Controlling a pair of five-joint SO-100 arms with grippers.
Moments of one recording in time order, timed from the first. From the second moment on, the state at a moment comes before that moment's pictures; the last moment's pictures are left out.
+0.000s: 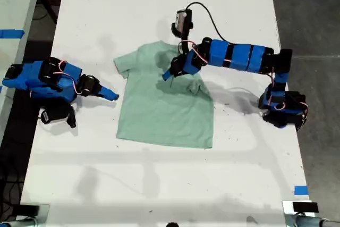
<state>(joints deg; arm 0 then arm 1) -1.8 206.1 181.3 62.1 5.4 19.4 77.1 63.1 70.8 -36.0</state>
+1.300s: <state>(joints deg) -1.8 206.1 181.3 62.1 5.4 2.9 200.3 174.9 75.8 -12.3</state>
